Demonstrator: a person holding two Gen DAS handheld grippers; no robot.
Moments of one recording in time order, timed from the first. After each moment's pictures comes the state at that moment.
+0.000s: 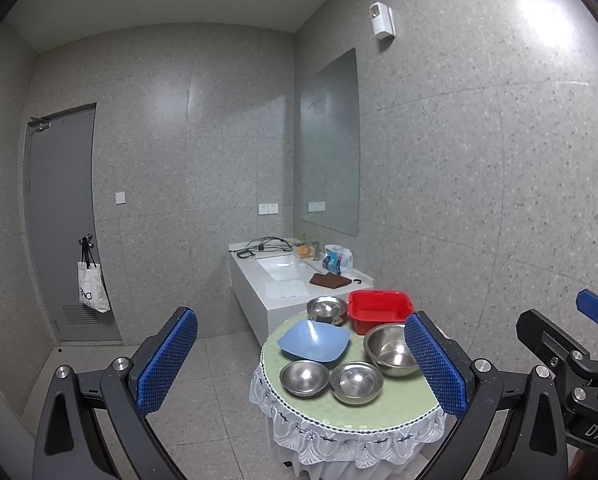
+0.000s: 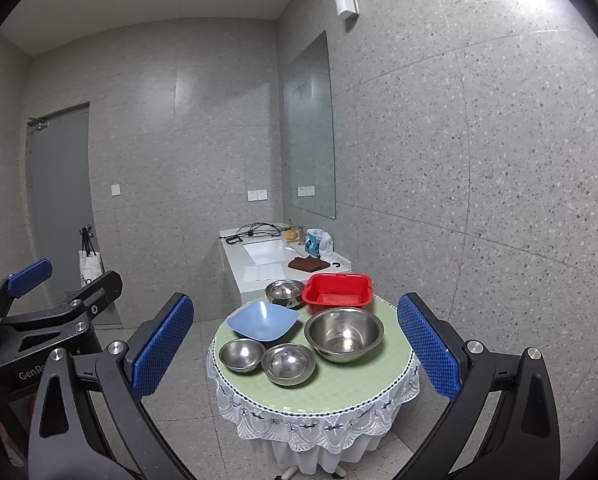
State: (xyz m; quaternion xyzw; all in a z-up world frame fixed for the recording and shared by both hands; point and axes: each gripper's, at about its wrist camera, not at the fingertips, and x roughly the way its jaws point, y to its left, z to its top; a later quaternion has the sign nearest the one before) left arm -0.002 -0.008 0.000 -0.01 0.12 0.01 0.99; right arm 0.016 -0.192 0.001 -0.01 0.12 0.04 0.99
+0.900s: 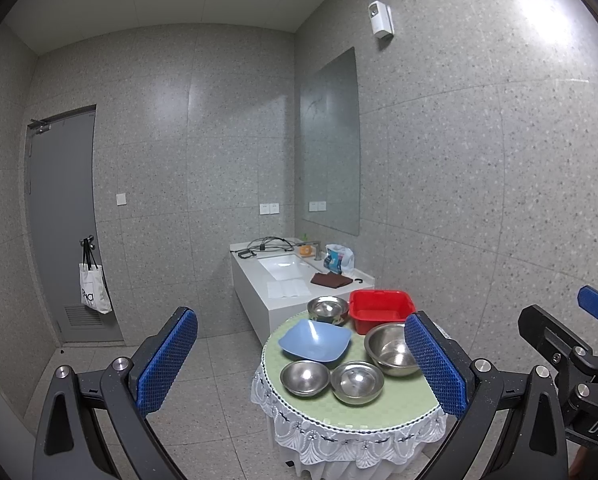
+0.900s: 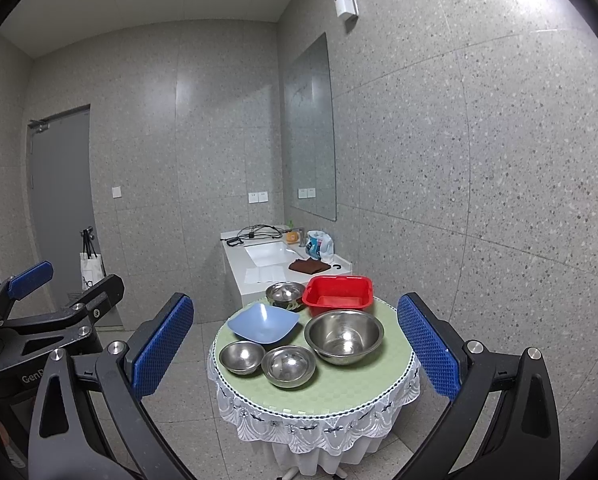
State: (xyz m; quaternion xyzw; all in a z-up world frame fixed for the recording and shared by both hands) left arm -0.001 -0.007 -0.002 -0.01 0.12 0.01 0.99; right arm 0.016 -0.191 0.002 -0.01 0.11 0.05 0.99
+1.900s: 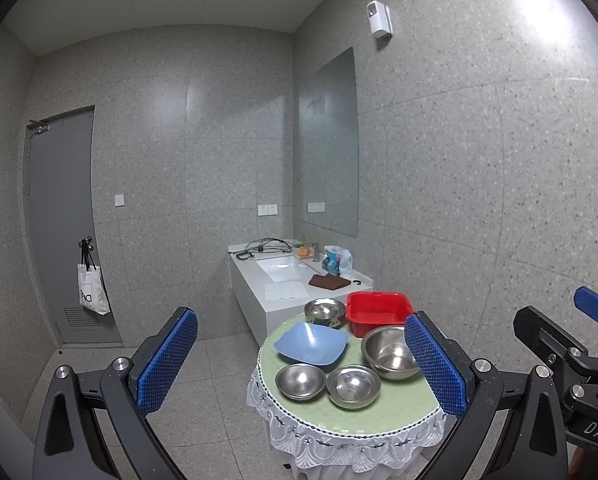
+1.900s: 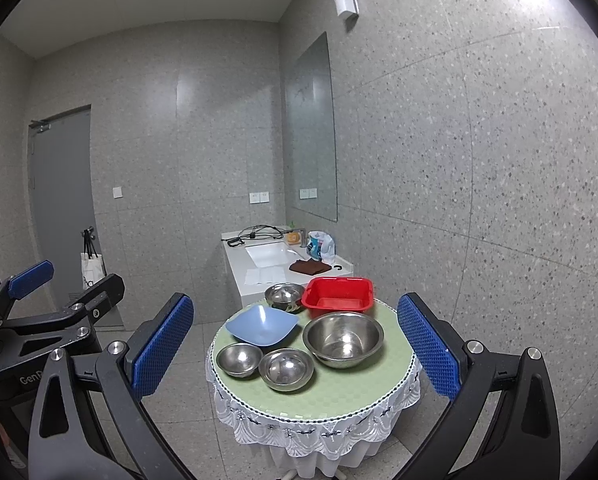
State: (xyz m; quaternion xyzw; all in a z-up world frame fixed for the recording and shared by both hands) left arm 0.007 -0.012 -0.003 -0.01 0.12 0.01 0.99; right arm 0.027 -0.199 0.004 -0.01 0.11 0.05 0.99
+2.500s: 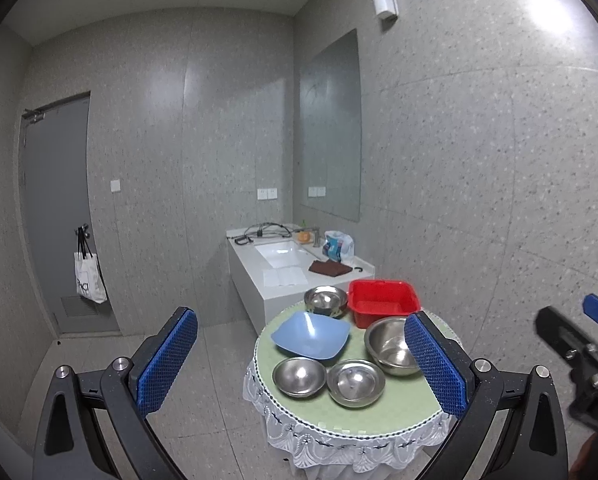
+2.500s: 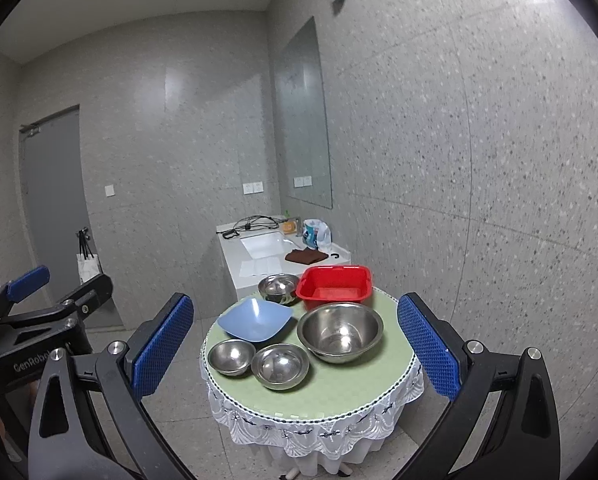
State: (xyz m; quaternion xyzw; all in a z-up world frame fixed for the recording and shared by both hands) left arm 0.073 -0.007 -0.018 -0.01 0.15 0.01 0.99; right arm 0.068 -0.222 -0.013 0.02 0.14 0.04 0.99
